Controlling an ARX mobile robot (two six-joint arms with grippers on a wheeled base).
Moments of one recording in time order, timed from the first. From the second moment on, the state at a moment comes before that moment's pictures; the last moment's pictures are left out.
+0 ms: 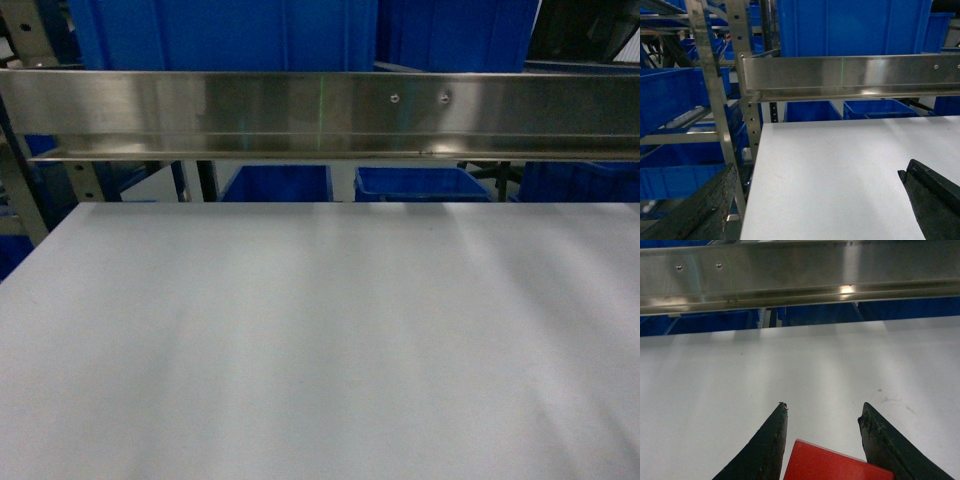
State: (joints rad) left arm 0.00 0.01 0.01 0.00 0.00 0.00; right arm 0.00 1.23 0.60 0.29 0.02 0.06
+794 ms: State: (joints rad) left arm 0.00 0.01 0.01 0.00 0.00 0.00; right arm 0.00 1.23 0.60 0.29 0.02 0.06
